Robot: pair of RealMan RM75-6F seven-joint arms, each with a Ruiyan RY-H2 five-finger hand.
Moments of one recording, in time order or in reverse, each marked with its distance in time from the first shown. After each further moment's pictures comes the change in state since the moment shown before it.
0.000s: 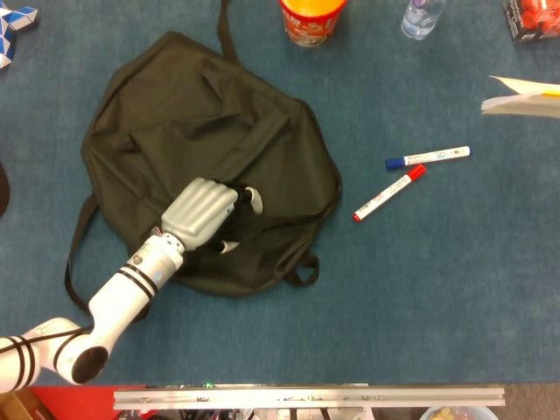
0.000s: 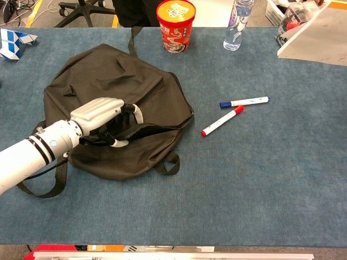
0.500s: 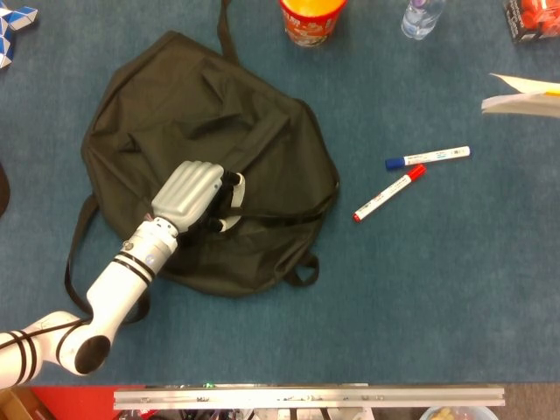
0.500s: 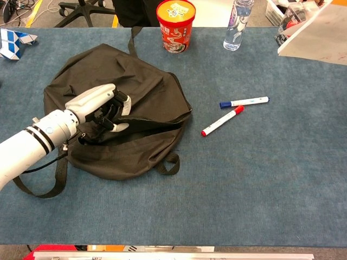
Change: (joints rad) left arm 0.001 0.001 -0.040 0.019 -0.052 0.010 -0.136; right arm -0.005 0.009 0.003 -0.011 -0.003 0.003 0.019
